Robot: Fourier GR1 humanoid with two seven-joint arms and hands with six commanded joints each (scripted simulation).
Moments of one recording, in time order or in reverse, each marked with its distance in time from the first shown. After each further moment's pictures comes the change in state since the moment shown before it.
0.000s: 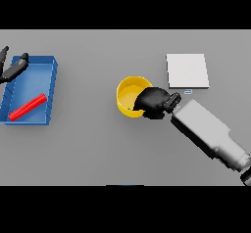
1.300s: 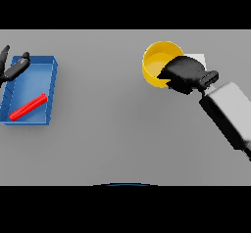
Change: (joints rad) left arm -0.006 0.007 -0.008 -0.031 -0.005 0.013 0.039; right arm -0.005 -0.168 -0.236 -0.153 -0.084 0.009 0.099
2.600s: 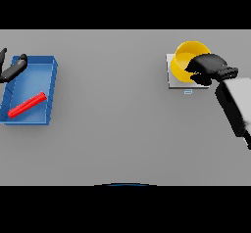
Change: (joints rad) left arm 0.012 0.020 0.000 -0.014 0.005 -0.006 0.043; right arm -0.090 0.039 -0.114 0.558 -0.003 -0.178 -0.070
